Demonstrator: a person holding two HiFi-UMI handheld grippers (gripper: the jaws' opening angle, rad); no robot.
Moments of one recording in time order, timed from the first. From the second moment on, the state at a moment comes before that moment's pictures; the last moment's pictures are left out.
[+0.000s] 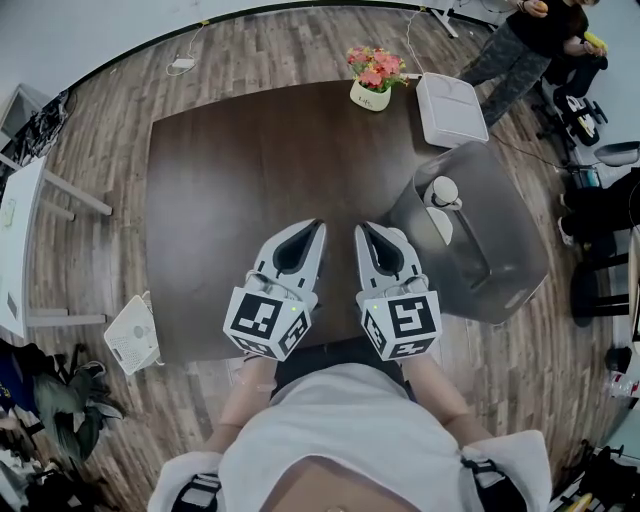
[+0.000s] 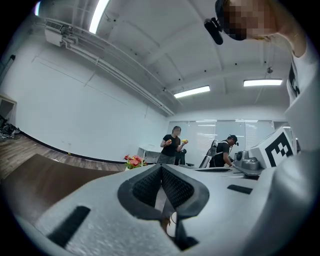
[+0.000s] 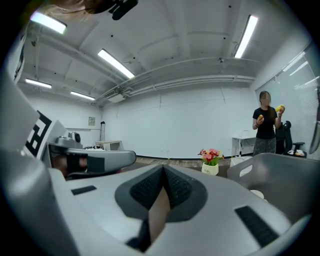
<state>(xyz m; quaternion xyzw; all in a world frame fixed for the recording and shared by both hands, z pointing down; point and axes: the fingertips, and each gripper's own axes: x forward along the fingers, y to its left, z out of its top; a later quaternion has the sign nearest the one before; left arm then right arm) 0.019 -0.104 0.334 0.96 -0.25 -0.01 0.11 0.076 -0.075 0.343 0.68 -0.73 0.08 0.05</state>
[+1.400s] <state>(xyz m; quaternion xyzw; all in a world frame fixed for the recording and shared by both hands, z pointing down) 0.026 -0.105 0.408 0.95 -0.23 0.04 0.19 0.147 0.008 0.524 0.77 -0.53 0.36 0.09</state>
